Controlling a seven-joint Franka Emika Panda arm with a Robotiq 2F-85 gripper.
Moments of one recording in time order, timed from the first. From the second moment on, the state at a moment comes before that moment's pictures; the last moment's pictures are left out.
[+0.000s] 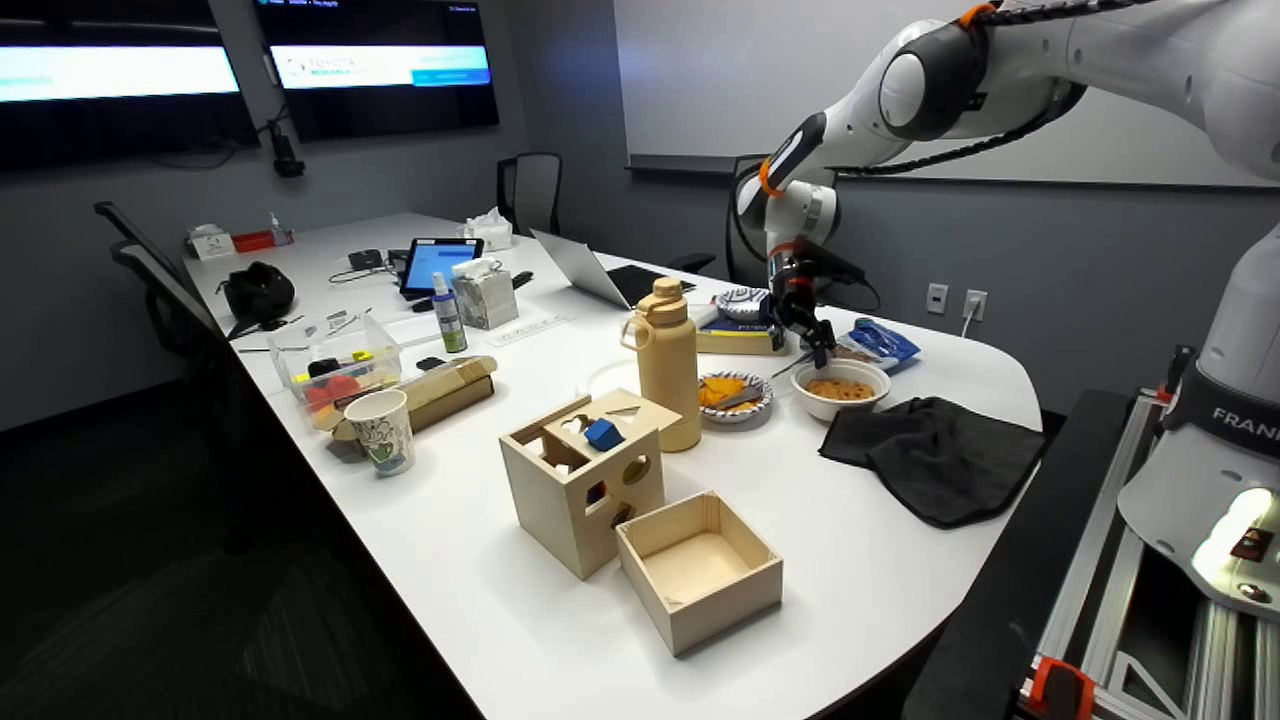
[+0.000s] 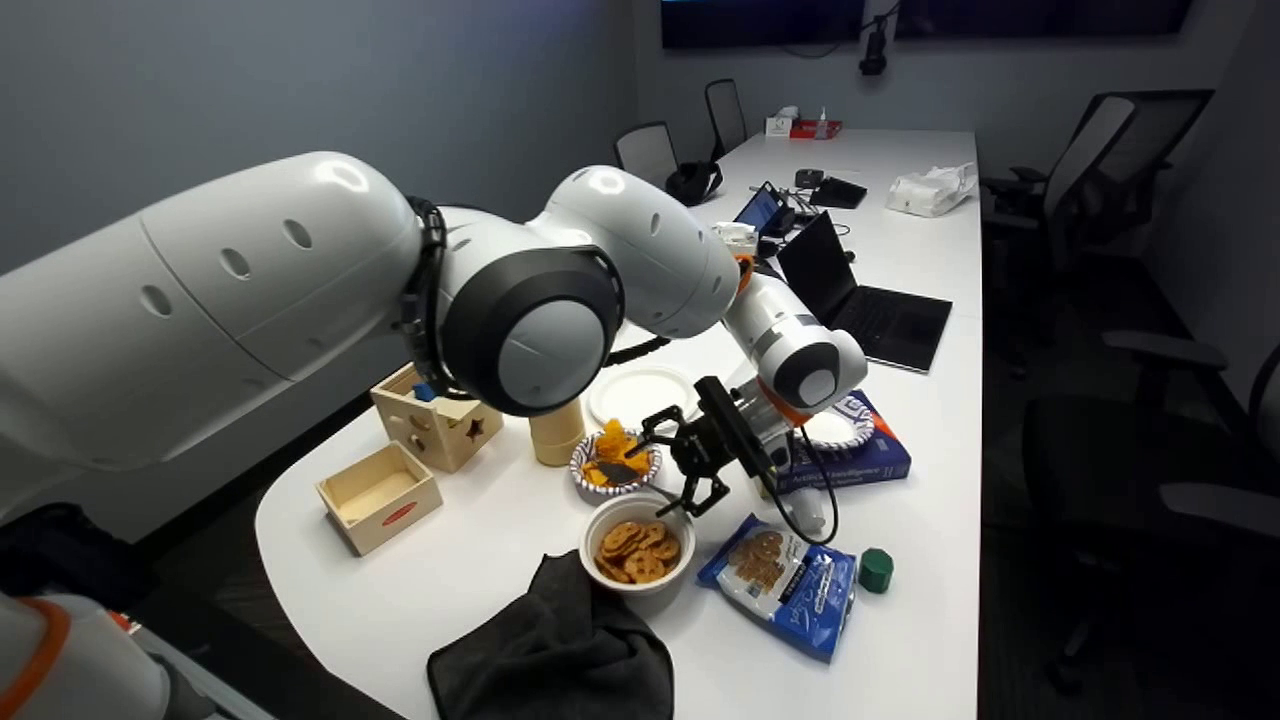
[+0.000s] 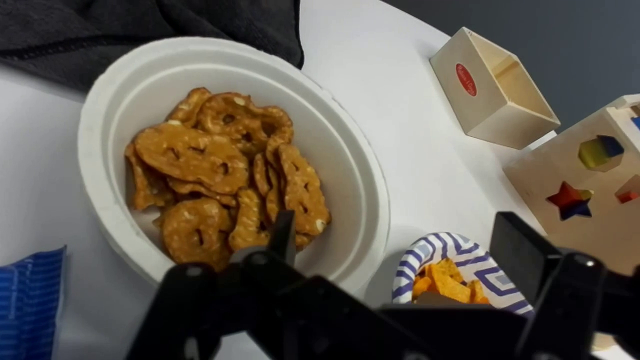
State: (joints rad) arm -0.51 1.26 0.00 -1.00 0.34 1.27 -0.32
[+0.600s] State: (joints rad) arm -0.51 1.28 0.01 -0.97 0.35 1.27 -0.29
